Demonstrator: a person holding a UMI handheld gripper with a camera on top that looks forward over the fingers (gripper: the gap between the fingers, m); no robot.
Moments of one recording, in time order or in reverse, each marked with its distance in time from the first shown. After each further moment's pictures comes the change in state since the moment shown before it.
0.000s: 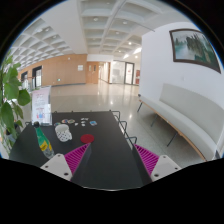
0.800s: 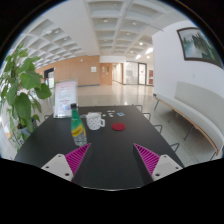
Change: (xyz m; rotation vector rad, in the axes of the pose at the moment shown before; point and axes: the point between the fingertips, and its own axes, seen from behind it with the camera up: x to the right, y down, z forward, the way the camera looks) arm -0.147 0.076 -0.049 0.017 -0.153 0.008
